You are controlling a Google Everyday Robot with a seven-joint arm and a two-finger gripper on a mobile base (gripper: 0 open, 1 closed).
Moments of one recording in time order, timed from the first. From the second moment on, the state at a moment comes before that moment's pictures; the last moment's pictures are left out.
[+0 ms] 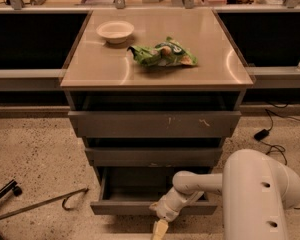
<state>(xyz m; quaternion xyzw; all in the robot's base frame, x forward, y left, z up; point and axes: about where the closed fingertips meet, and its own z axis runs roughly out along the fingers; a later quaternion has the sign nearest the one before) 0.417 -0.005 0.244 -0.60 0.70 0.38 0.06</state>
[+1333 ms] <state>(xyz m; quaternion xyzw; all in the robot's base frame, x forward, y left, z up) 0.480 0.004 0.225 -0.62 0.70 0.35 0.05</state>
